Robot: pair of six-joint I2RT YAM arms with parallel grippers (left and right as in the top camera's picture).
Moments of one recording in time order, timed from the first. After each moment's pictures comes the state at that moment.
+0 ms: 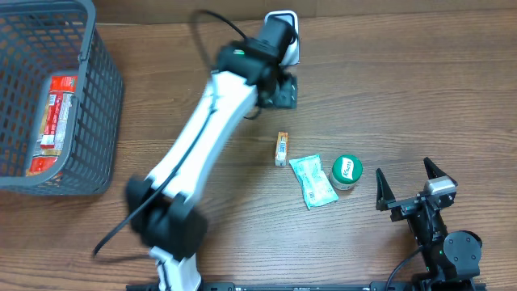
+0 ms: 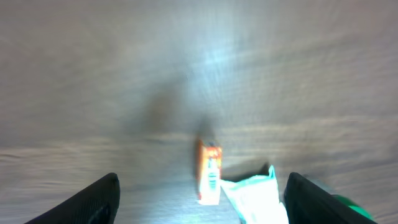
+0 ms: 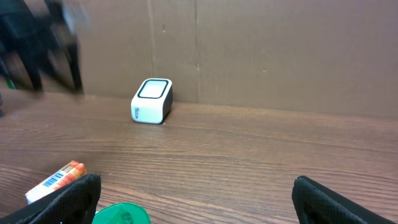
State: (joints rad) left arm -0.46 1.95 1.96 -1.22 -0.05 -0.42; right arm 0.12 0.01 0.02 -0.02 -0.12 0.02
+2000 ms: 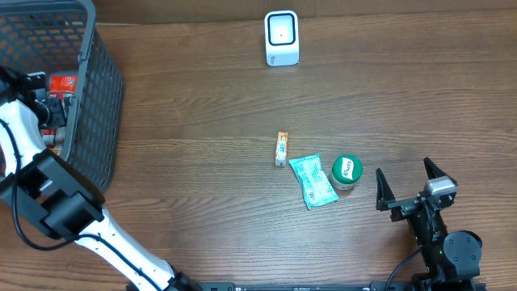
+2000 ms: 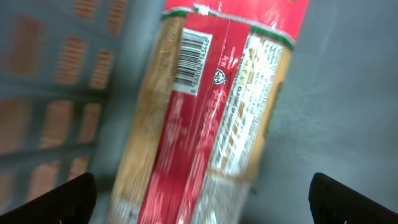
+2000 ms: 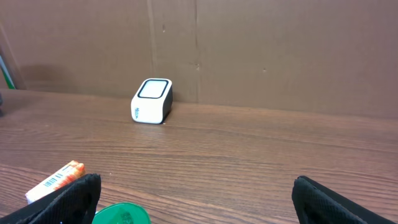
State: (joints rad) left arm 0.71 2.29 1.99 -0.78 0.03 0.44; right arm 0.12 0.01 0.02 -0.02 -0.12 0.02
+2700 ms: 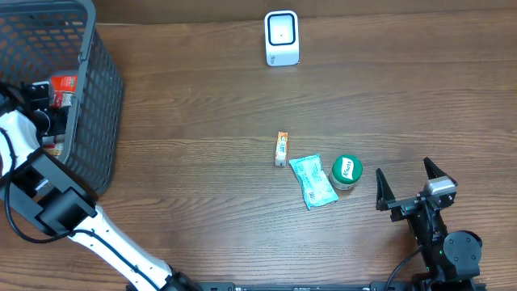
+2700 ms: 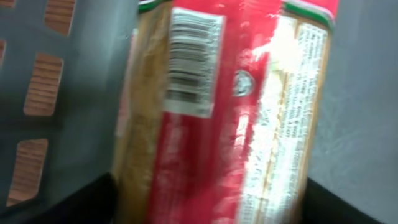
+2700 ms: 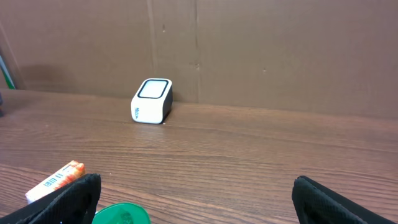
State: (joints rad) left arm 0.76 2.41 2.02 -0.72 0.18 0.53; right arm 0.12 0.01 0.02 -0.02 -0.12 0.02
